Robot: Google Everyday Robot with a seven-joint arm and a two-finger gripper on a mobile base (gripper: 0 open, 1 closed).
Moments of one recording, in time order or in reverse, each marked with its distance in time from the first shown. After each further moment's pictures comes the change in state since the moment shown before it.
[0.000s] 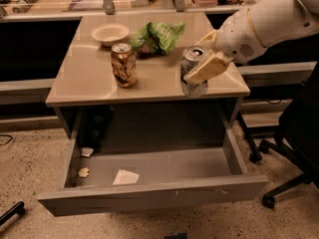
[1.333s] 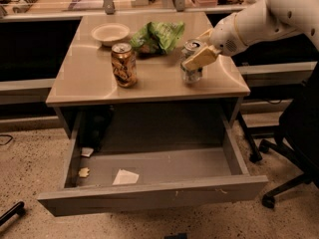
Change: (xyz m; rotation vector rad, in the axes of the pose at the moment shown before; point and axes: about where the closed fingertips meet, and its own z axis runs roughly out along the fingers) arm 0.041 -0.099 0.054 0.080 -0.046 0.118
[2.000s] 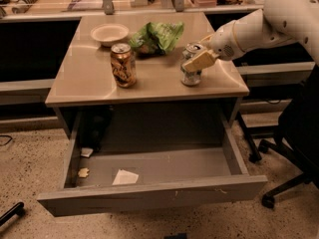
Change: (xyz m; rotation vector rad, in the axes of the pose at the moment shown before) arm 0.023 -0.011 0.019 0.010 0.000 0.069
